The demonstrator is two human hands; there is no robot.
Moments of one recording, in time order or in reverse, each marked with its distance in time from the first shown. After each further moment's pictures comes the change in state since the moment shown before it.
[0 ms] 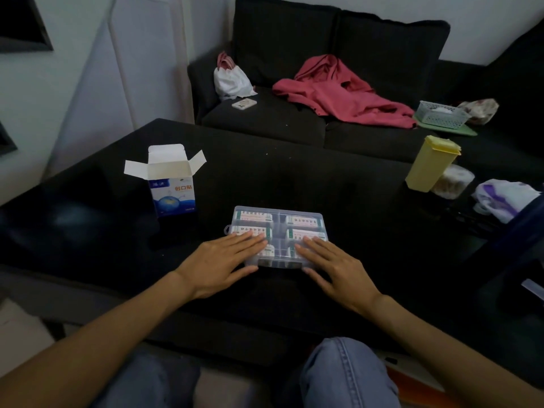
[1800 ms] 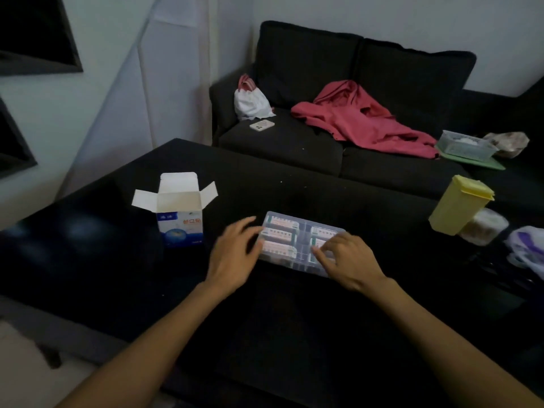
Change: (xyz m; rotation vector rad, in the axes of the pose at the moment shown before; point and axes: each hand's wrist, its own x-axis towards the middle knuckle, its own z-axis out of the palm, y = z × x) left_hand 0.077 -0.020 -0.015 -0.436 0.230 -0.642; right_hand 0.113 0.042 -0.023 -0.090 -0.170 0.255
